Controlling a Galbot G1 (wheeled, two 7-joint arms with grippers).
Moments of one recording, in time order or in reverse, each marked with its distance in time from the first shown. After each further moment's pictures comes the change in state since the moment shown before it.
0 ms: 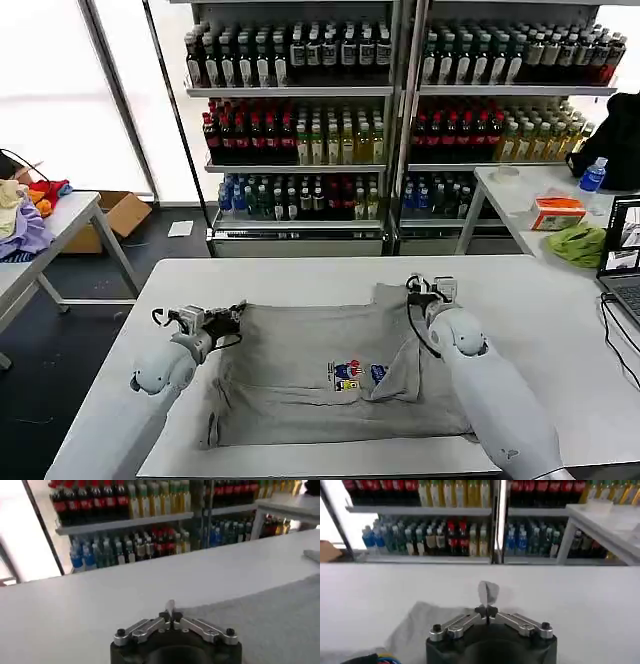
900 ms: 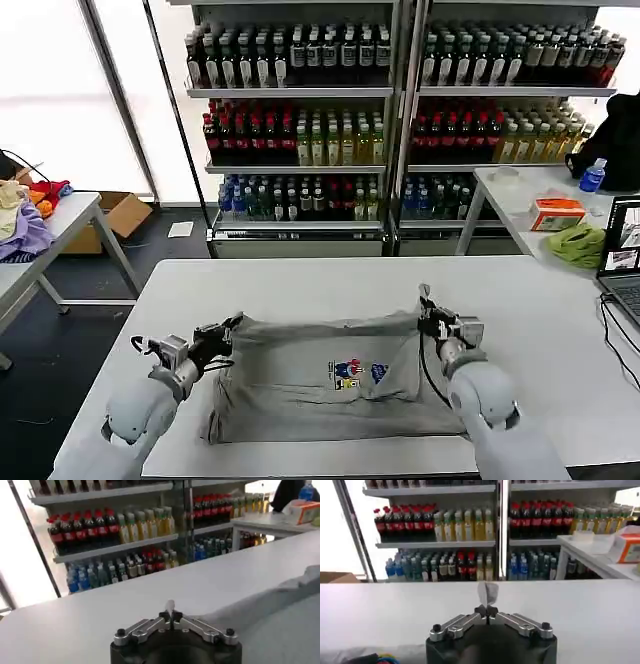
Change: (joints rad) left arm 0.301 0.026 -0.162 -0.290 0.109 -0.040 0.041; right arm -0.494 -0.003 0.165 0.505 -0.106 0.060 0.027
